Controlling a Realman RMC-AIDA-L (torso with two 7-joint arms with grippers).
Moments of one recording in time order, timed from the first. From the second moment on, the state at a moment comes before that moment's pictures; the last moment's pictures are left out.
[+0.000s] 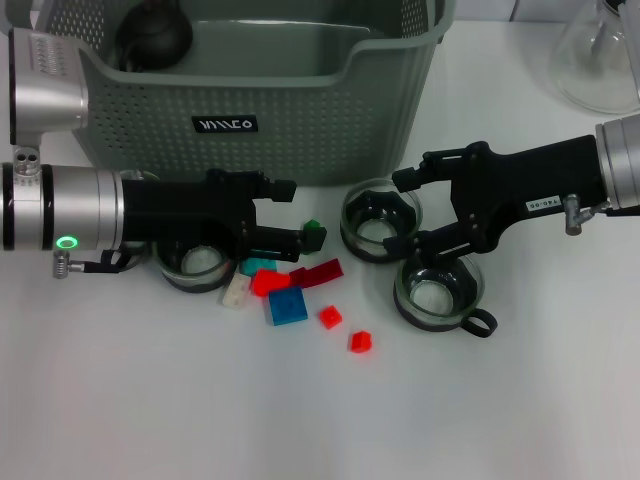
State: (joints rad) left arm -0.55 -2.14 0.73 0.69 2.10 1.54 -1.48; right arm 0.68 2.09 -0.92 -0.77 -2.12 -1.59 1.49
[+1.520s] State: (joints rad) left arm -0.54 -2.12 0.73 0.69 2.09 1.55 -1.48; right arm 0.69 2.02 -0.93 -0.94 -2.14 -1.84 1.80
